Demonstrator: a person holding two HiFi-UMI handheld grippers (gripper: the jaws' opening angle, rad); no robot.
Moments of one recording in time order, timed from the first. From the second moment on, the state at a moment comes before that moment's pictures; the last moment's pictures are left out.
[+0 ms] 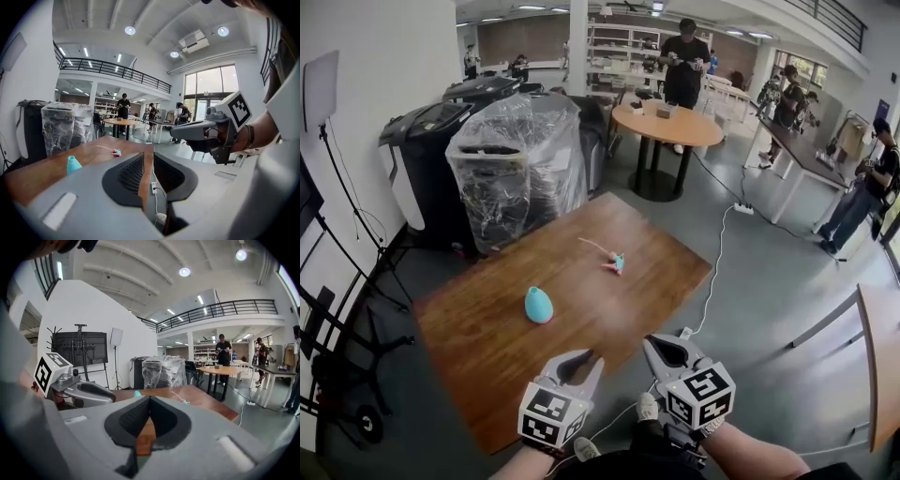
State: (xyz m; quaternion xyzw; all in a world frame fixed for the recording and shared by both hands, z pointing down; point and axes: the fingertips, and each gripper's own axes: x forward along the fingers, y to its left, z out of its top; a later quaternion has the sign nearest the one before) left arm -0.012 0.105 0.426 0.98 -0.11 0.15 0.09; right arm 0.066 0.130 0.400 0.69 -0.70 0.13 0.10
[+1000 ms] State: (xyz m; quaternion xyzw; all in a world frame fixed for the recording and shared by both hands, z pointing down) left arm 0.212 -0.081 0.599 0.91 -0.22 0.29 0.20; right arm 0.257 -0.014 0.500 0.60 -0.75 0.24 0.15
